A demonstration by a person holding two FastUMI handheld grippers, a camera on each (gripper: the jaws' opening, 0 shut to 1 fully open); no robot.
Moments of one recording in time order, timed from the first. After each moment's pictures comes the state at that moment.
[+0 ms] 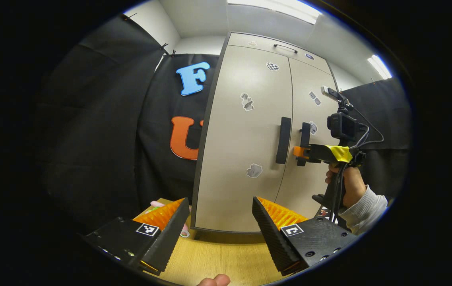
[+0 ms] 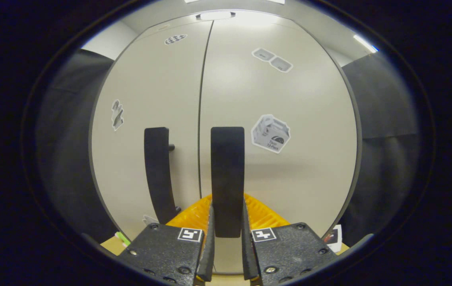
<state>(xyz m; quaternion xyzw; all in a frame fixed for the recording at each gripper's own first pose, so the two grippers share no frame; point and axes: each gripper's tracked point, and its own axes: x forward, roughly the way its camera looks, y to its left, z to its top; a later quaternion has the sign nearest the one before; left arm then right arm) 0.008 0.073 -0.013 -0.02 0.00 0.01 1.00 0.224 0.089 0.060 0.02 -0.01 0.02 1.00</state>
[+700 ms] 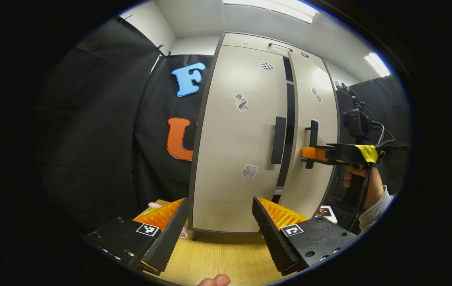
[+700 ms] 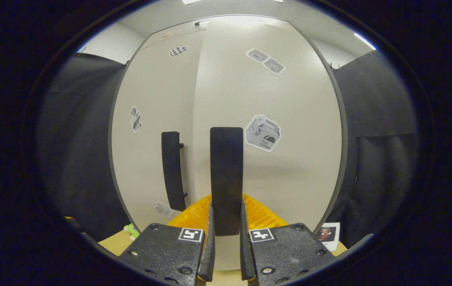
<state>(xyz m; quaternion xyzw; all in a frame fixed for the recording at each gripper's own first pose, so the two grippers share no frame) 0.008 0.061 -0.011 -0.01 0.00 0.00 1.00 0.189 0.080 0.066 0.02 0.00 0.05 1.00</state>
